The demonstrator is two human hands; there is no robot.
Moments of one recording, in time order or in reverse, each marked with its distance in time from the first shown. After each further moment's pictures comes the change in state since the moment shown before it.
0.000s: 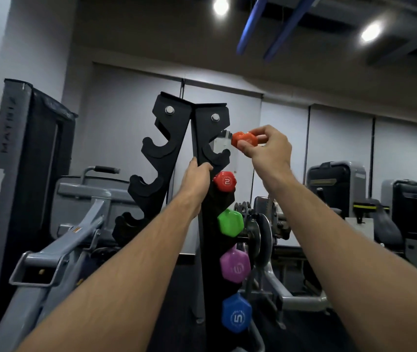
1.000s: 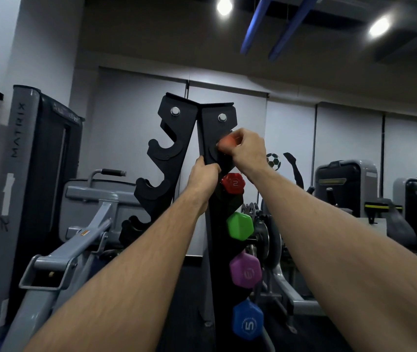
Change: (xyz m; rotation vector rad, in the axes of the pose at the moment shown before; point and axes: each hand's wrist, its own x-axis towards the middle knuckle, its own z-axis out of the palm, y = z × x) left_hand 0.014 0.005 -0.001 -0.027 -0.022 0.050; right_hand 0.037 0.025 0.068 -0.161 -0.151 -0.070
